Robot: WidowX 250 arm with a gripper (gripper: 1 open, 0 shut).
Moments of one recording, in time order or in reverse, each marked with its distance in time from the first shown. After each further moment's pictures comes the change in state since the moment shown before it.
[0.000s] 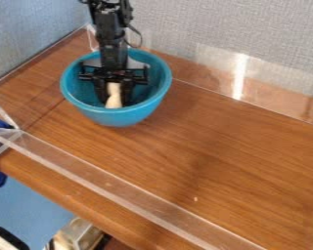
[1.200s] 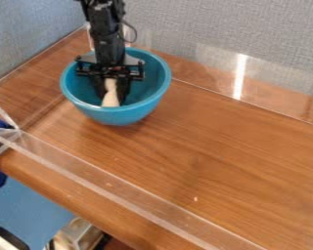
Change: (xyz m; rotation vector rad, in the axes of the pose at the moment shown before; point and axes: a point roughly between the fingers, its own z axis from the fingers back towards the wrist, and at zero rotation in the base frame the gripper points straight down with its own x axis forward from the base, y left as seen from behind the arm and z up) arm 0.006 -0.001 0.000 -0.032 -0.011 -0.076
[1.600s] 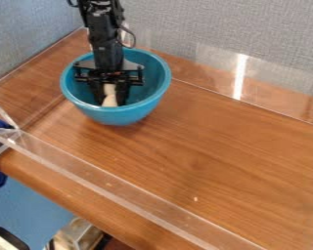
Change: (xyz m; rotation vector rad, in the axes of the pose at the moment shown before) arm -0.009 -0.001 0.001 -0.001 0.005 0.030
